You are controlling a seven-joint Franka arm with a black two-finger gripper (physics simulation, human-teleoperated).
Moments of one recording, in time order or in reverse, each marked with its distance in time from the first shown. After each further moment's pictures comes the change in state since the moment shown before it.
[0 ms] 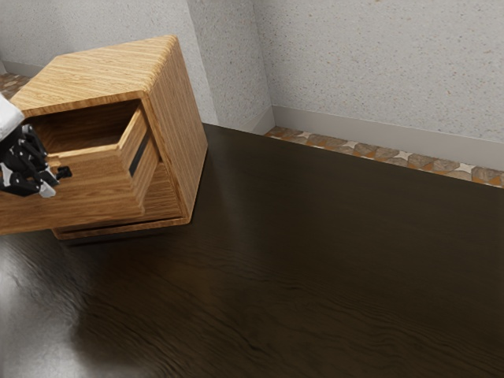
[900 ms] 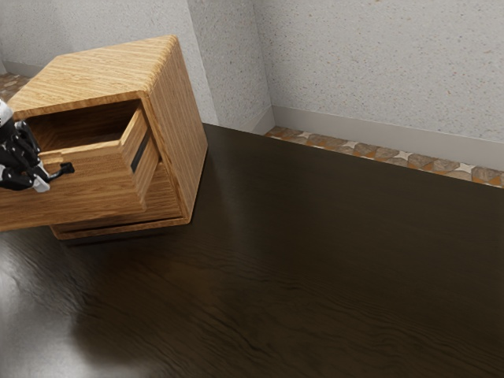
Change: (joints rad) arm -0.109 0.037 0.138 0.048 0.000 -0.008 0.055
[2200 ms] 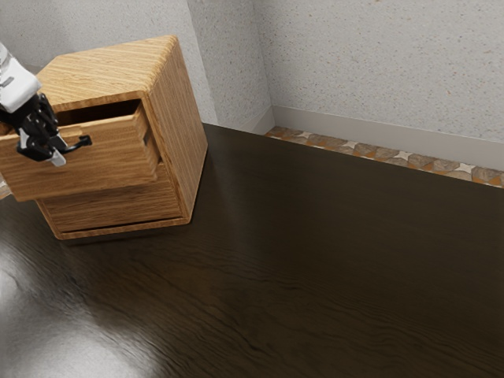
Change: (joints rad) arm -0.040 0.280 0.107 0.282 -0.080 -0.010 0.068
